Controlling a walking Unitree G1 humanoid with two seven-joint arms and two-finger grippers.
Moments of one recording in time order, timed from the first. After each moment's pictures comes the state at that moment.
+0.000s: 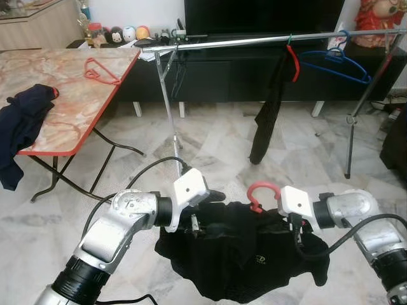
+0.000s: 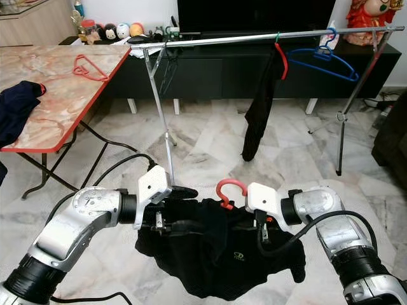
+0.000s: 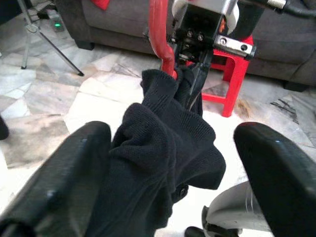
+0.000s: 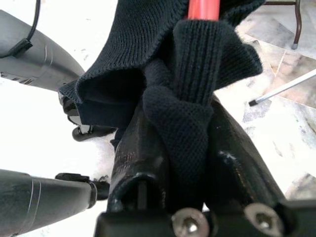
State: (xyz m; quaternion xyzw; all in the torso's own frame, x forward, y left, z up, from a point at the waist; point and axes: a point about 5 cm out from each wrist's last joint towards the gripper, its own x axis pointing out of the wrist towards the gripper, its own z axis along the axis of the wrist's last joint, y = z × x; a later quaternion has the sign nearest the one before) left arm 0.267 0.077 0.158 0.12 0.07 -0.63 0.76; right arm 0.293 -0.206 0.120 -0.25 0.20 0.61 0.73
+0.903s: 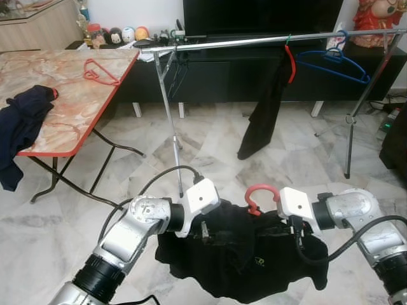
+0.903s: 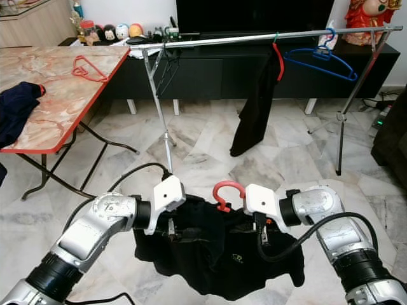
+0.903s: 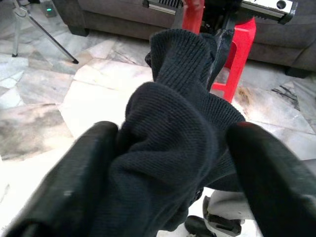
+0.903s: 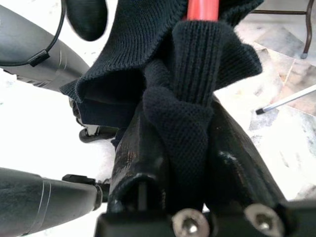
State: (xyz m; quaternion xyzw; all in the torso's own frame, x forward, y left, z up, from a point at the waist) left arm 0.274 0.063 0.135 0.13 0.09 -0.64 0.75; right arm 0.287 -0.199 0.125 -0.25 0.19 0.62 0.71
